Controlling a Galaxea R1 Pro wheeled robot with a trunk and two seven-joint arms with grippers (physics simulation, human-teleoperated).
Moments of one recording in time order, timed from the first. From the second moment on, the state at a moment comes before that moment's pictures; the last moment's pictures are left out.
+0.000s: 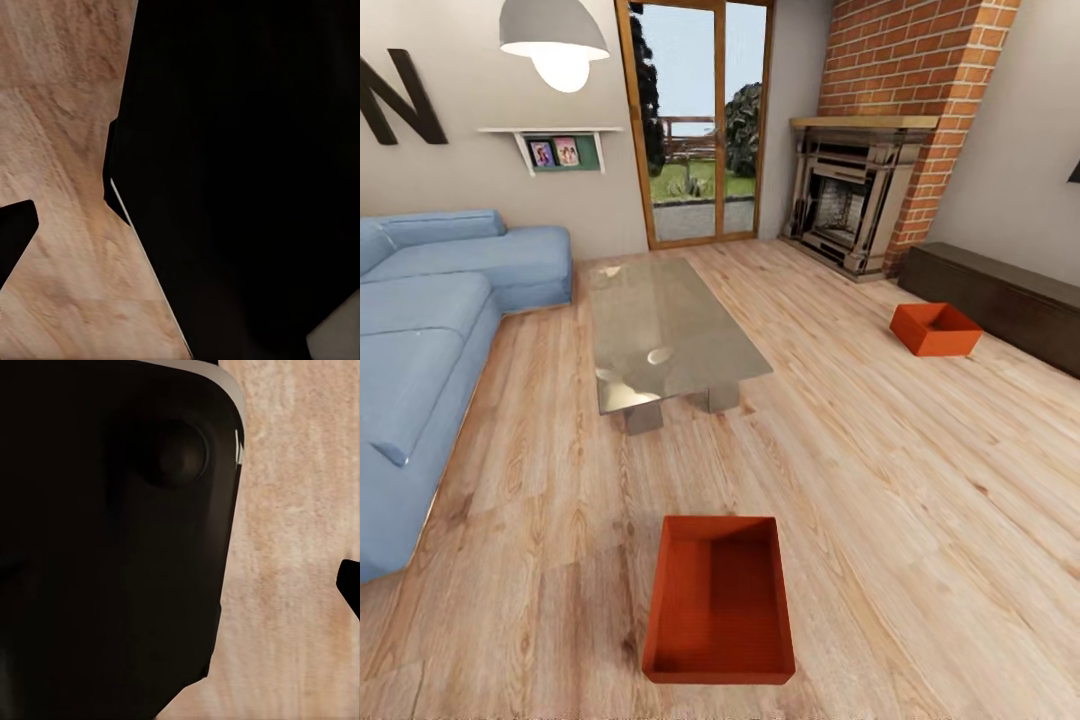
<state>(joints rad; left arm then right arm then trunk) 0.00 0.01 0.00 -0.10 0.27 -0.01 0.01 -0.13 -0.02 0.05 0.02 0.04 -0.17 -0.01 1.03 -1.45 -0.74</state>
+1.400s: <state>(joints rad) 0.00 0.01 0.00 -0.10 0.27 -0.01 0.01 -0.13 -0.02 0.05 0.02 0.04 -0.17 -0.01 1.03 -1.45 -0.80</state>
